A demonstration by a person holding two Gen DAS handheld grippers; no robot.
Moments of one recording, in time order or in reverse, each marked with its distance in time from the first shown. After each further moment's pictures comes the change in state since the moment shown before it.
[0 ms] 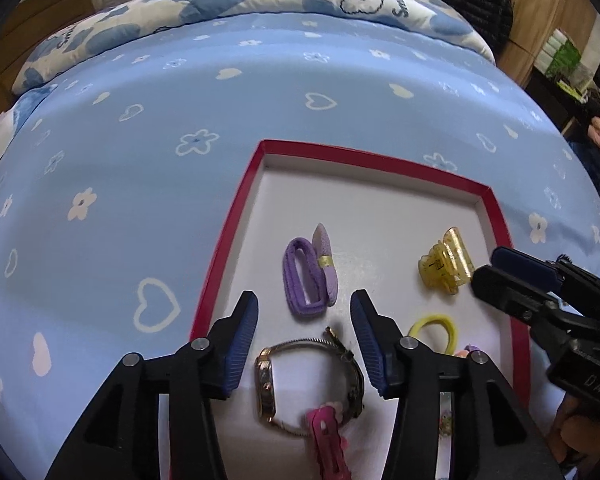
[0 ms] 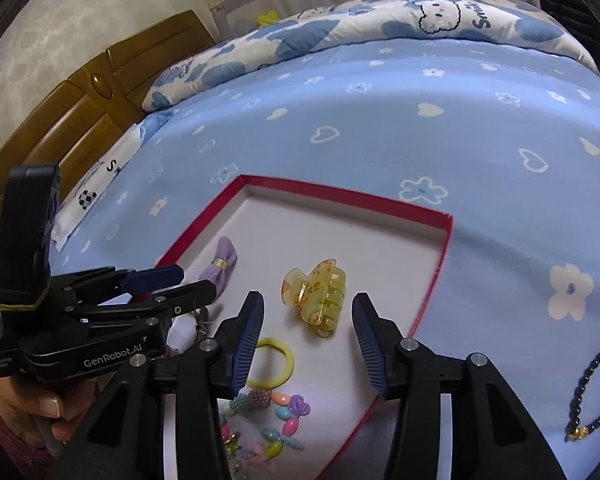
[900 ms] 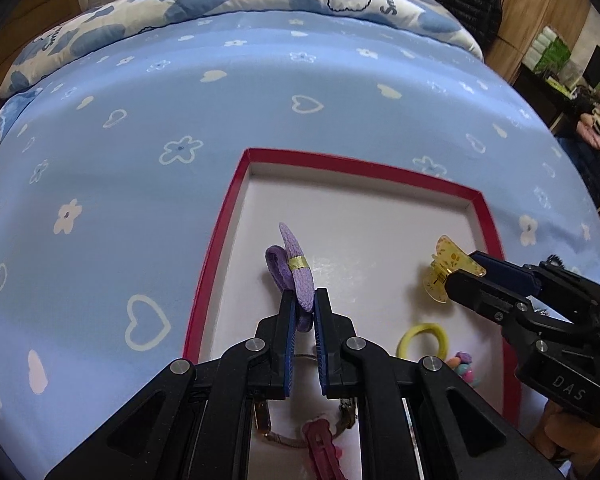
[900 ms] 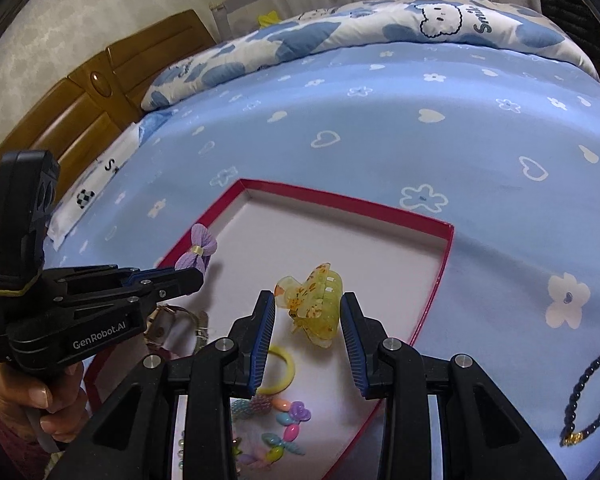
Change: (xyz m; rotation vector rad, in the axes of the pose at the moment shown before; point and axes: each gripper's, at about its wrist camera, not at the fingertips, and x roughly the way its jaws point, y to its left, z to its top) left arm 0.009 -0.004 0.012 0.036 0.031 -0.034; right arm 0.013 0.004 0.003 -0.030 0.029 -0.025
